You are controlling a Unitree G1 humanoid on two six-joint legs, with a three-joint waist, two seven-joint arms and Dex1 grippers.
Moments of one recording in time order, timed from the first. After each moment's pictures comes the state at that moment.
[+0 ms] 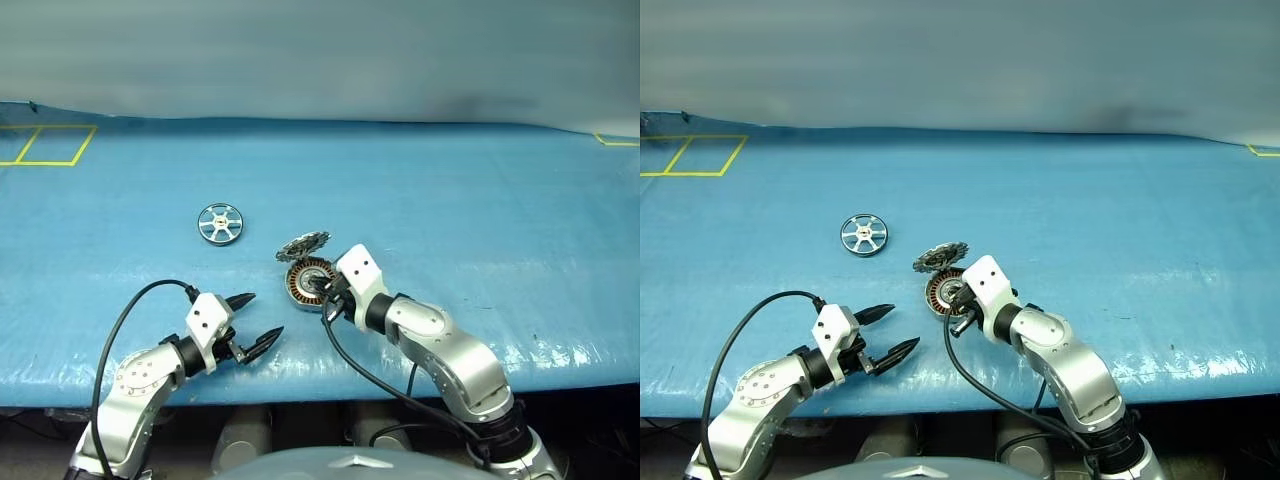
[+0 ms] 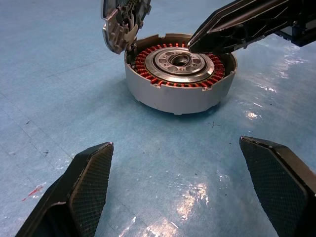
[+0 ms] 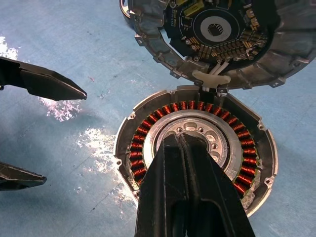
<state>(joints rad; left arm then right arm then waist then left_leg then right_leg) 0.26 0.49 -0.07 -0.33 -0.27 0.21 -0.72 -0.13 -0.27 0.33 -0.53 0.21 0.88 0.39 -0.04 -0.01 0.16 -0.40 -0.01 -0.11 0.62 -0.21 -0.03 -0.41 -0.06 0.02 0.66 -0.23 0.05</state>
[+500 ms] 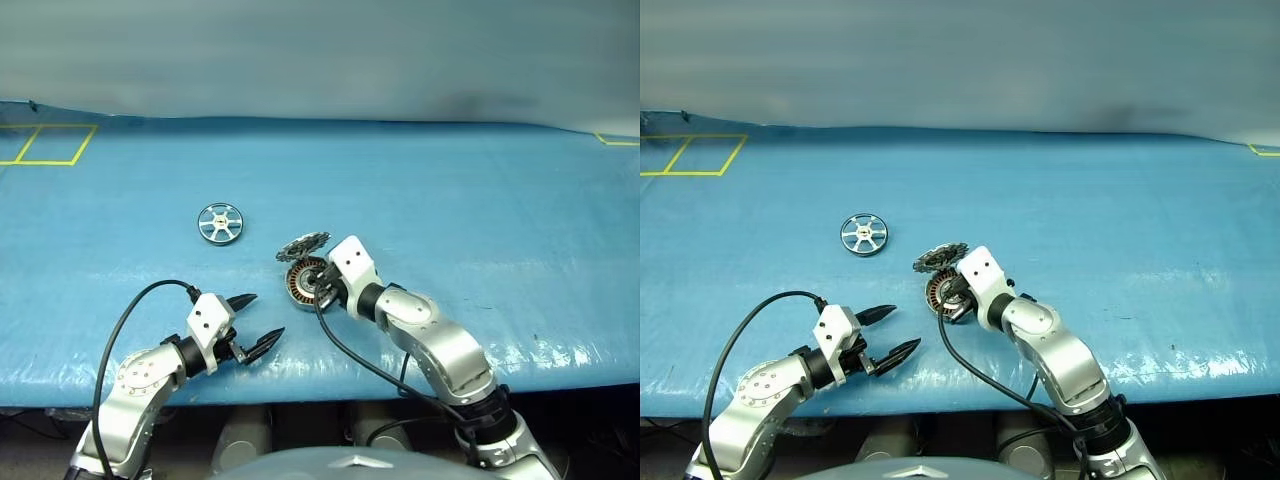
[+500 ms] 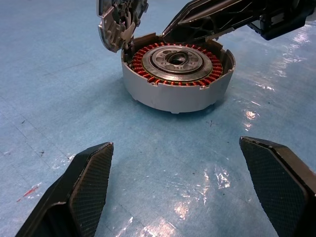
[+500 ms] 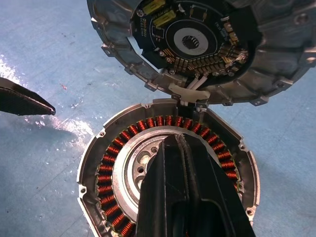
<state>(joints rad) 0.26 0.49 -0.08 -0.33 -0.27 0.21 -0.72 -0.20 -0.23 0.37 -0.40 0.15 0.82 0.35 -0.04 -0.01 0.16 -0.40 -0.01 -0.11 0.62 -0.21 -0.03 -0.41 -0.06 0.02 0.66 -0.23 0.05</state>
